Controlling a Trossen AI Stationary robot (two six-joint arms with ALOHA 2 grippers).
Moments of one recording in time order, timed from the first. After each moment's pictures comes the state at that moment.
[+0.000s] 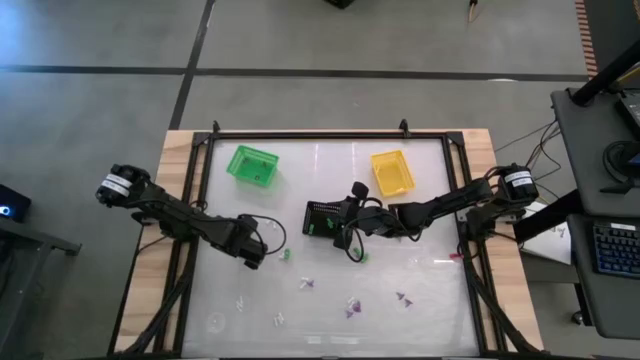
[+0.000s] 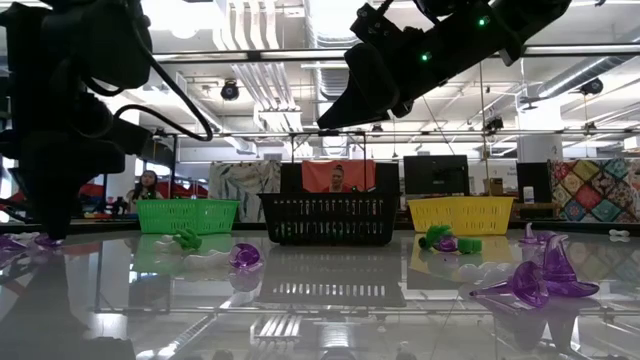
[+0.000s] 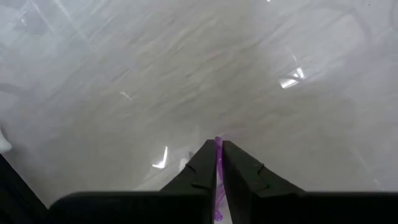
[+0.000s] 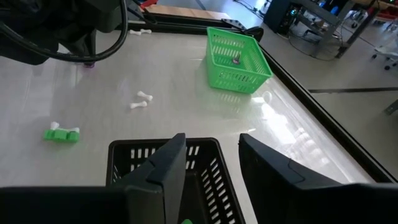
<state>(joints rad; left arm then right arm) -0.36 1.47 0.72 -0.91 -0.18 -1.29 0.13 1.66 0.87 0.35 0.51 -0.01</state>
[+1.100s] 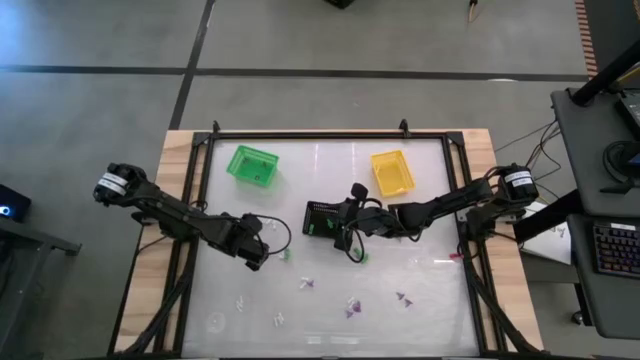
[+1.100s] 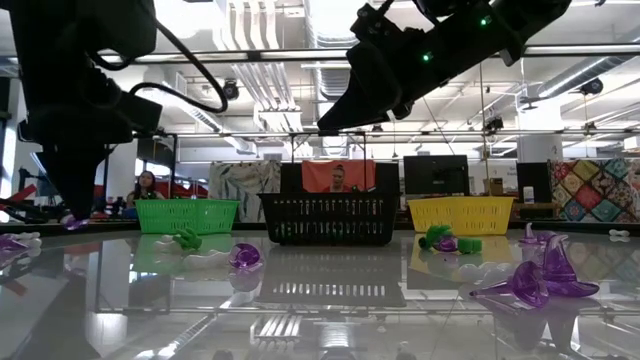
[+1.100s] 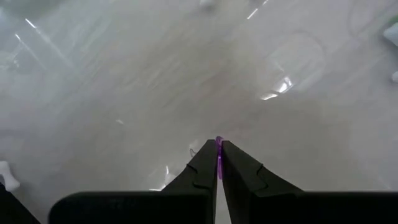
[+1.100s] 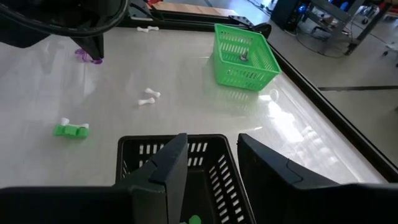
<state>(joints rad) -0.37 1.44 0.77 -0.92 -0.24 -1.17 0.13 1.66 0.87 0.34 0.49 0.00</state>
